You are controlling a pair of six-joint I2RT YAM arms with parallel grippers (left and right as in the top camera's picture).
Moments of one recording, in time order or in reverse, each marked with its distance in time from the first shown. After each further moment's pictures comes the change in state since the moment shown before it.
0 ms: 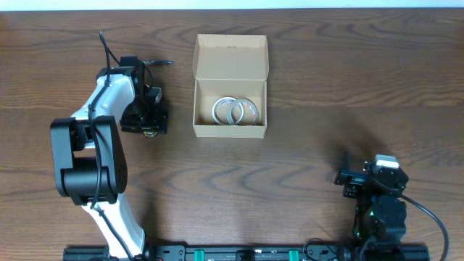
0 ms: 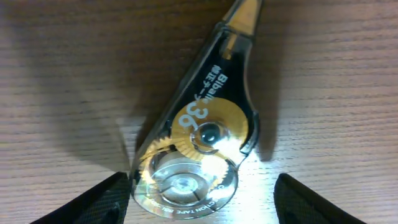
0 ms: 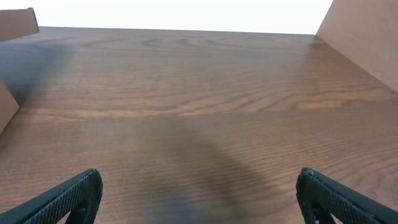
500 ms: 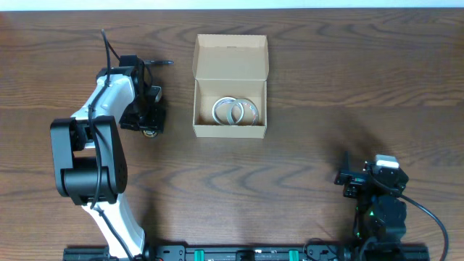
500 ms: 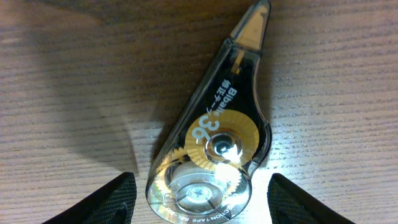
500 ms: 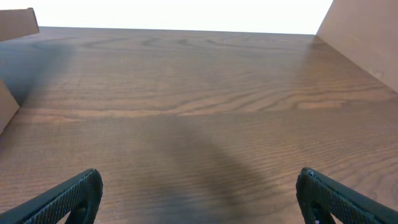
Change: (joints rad) left arm 0.000 0.000 0.000 0.029 -0.029 0.051; right arm 0.000 0.000 0.000 0.000 0.000 0.000
